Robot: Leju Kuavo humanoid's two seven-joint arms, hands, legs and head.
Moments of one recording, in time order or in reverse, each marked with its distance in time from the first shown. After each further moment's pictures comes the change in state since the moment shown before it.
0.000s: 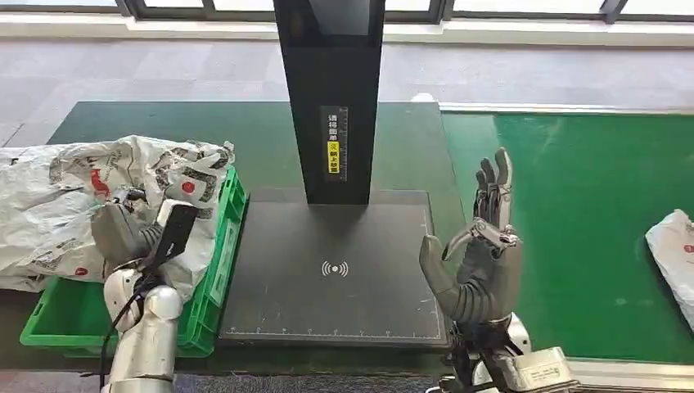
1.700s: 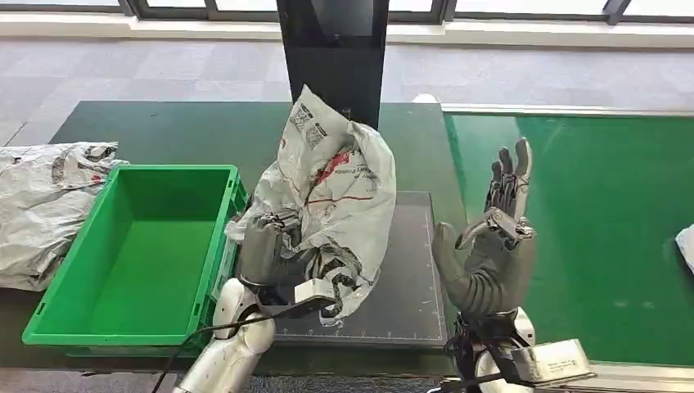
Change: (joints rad) left arm 0.033 -0.034 -0.608 0.134 0.195 0.019 -0.373; right arm -0.029 -0.004 -0.001 0.002 -0.042 -0.034 0.000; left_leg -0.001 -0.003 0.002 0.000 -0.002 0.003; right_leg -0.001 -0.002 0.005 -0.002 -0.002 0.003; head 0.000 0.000
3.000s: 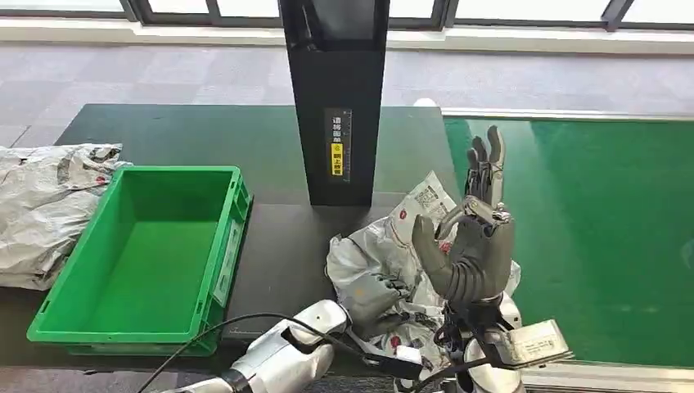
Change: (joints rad) left arm -0.247 -0.121 -0.378 0.689 -0.351 -0.345 0.298; right arm -0.051 0.035 0.000 0.054 0.024 0.045 0.000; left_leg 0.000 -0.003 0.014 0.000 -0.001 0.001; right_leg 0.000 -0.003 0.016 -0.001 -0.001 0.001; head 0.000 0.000
